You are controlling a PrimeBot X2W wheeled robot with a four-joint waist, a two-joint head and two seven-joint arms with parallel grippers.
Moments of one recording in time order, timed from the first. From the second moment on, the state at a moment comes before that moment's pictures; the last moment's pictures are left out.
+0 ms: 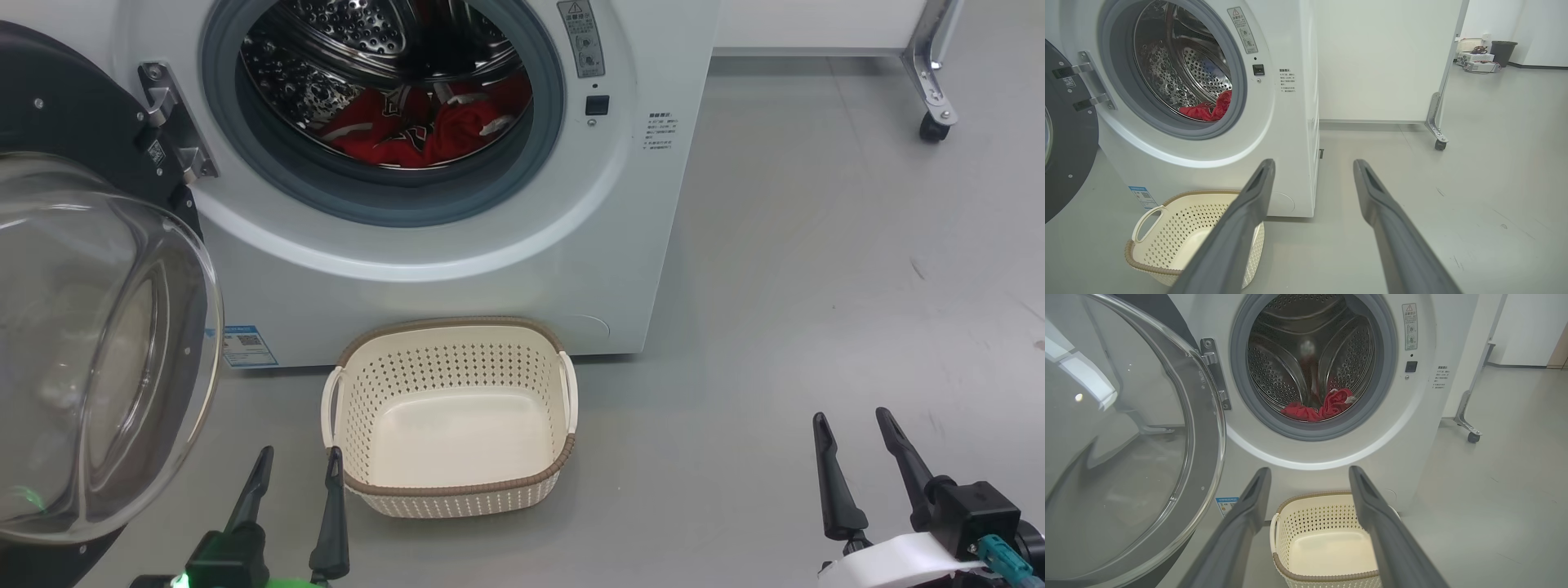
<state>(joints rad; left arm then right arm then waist) 0.14 0.04 -0.20 0.02 -0.25 0.11 -0.18 0.17 -0.13 0.12 0.06 0.29 -0.01 -0.23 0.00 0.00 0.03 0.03</state>
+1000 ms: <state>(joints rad) 0.12 0.04 -0.21 0.02 -0.25 0.12 -0.18 0.17 -0.13 0.12 0.05 0.30 -0.01 -0.23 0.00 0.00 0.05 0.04</state>
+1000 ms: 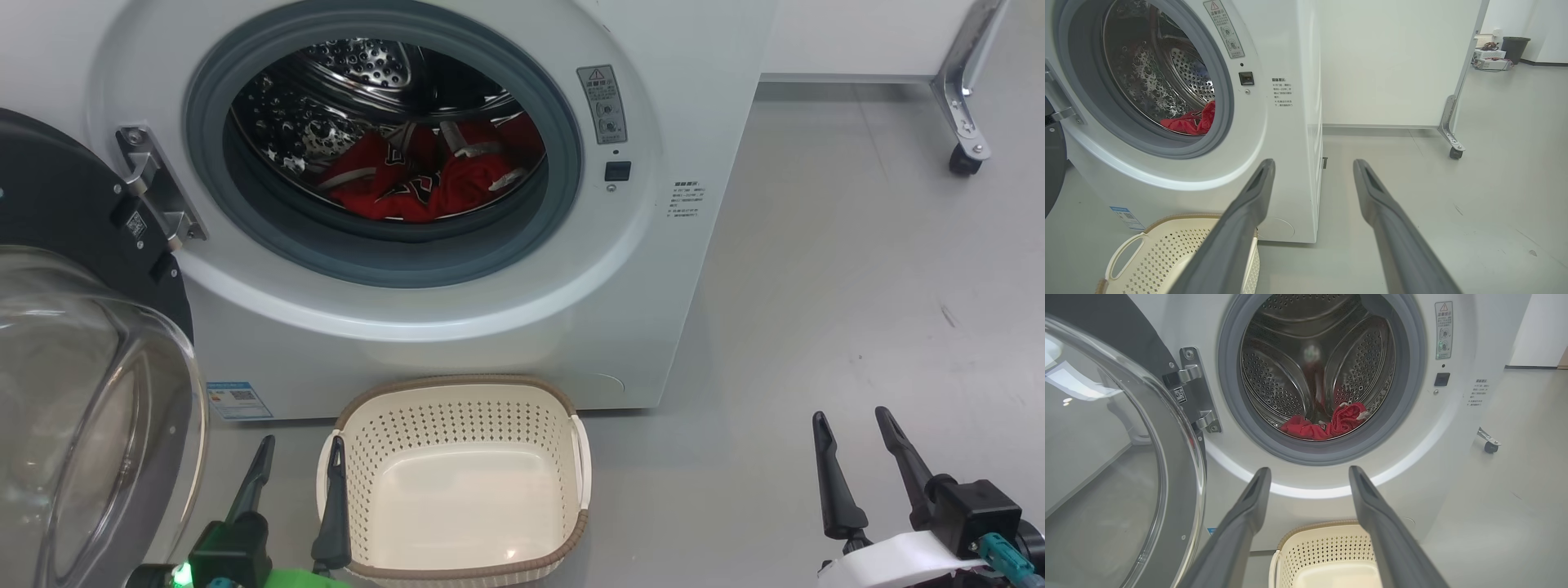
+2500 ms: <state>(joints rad) 0.09 0.04 -0.25 0.02 -0.22 0.12 -0.17 0.16 -0.14 0.13 0.02 0.30 -0.01 -0.22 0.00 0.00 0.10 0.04</state>
